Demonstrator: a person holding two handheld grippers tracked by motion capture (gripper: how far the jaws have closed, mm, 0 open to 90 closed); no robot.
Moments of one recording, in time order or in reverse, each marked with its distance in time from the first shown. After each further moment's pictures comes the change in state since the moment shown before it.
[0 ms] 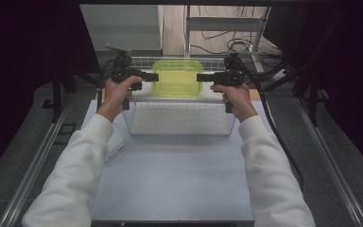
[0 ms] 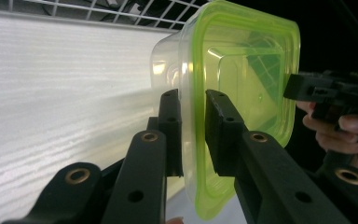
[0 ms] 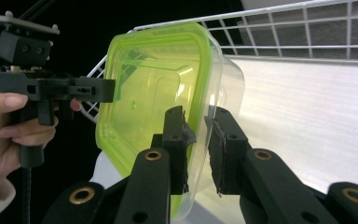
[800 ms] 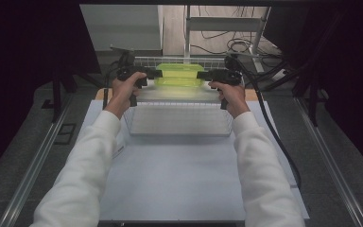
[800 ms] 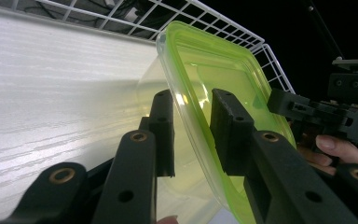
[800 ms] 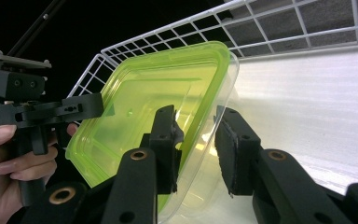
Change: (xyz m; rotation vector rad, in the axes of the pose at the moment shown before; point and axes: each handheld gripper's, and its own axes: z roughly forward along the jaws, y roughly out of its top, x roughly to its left) left arm 0.021 0.008 0.023 -0.035 -0.041 -0.118; right arm -0.030 0.003 0.022 -0.027 -0.028 0.186
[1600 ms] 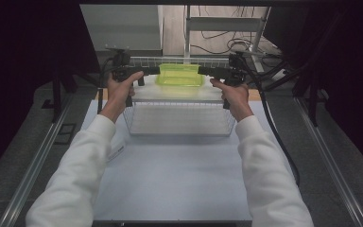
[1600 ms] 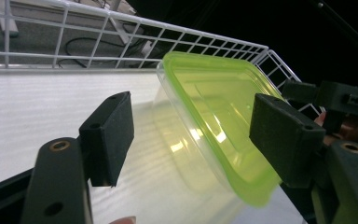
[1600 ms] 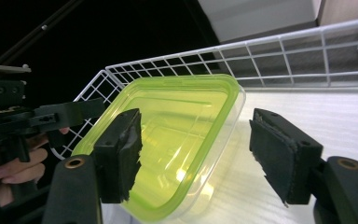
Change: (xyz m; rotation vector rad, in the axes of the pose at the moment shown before) left arm -0.011 -0.007 -0.020 -0.110 0.078 0.191; right arm 0.015 -0.002 -0.020 -0.111 -0.046 -0.114
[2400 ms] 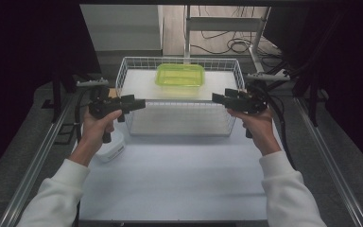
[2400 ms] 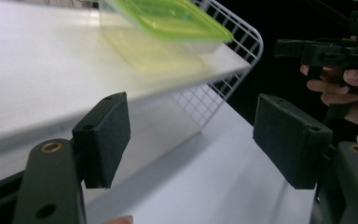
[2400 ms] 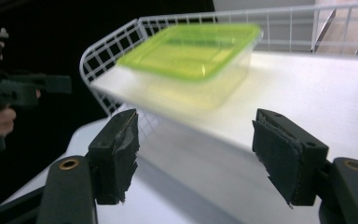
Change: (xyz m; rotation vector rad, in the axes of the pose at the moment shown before) left arm -0.026 -0.092 -0.084 -0.010 -0.097 0.190; right arm 0.023 -0.059 -0.088 -0.001 0.004 -0.275
